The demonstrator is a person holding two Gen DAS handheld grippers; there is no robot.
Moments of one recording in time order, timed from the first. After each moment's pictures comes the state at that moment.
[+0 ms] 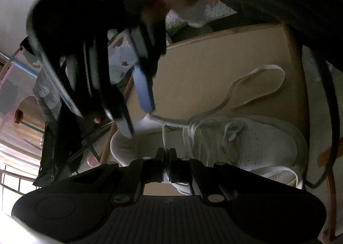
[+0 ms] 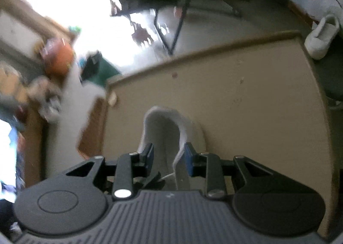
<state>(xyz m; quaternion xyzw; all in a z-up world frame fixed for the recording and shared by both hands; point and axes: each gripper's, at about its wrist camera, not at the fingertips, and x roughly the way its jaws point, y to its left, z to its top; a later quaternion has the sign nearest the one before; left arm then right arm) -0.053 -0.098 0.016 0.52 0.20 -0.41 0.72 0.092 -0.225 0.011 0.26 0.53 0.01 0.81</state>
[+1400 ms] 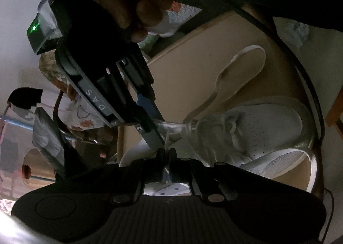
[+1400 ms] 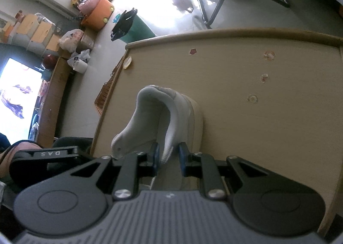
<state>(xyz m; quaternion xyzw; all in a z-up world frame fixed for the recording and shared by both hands) -0.066 -0.102 0.014 0.62 0.11 -0.46 0.63 0.097 -0.268 -0.007 0.23 0.55 0.18 0.78</state>
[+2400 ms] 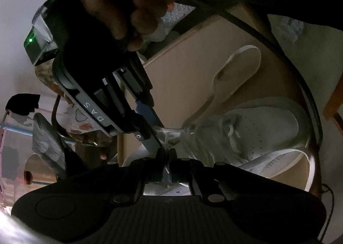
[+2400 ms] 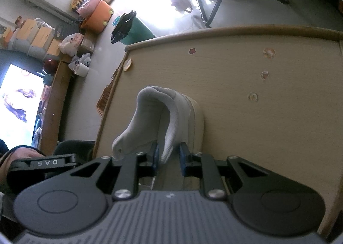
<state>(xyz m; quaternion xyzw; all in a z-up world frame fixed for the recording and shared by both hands) -0.055 -0.109 0.025 0.63 0.11 -0.46 0.62 0.097 -0.269 -0.013 0.25 0.55 0.18 0.78</state>
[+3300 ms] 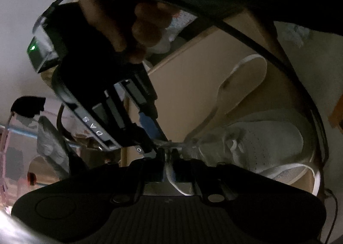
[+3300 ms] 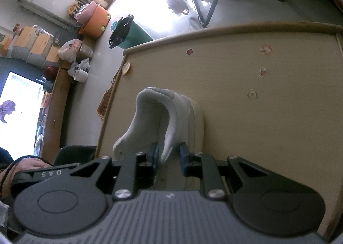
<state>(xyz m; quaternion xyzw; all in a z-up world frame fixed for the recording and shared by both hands) -0.062 -0.116 0.020 0.62 0.09 -0.45 0.64 0.096 -0.269 -0.016 0.27 0.55 0.17 0.78</state>
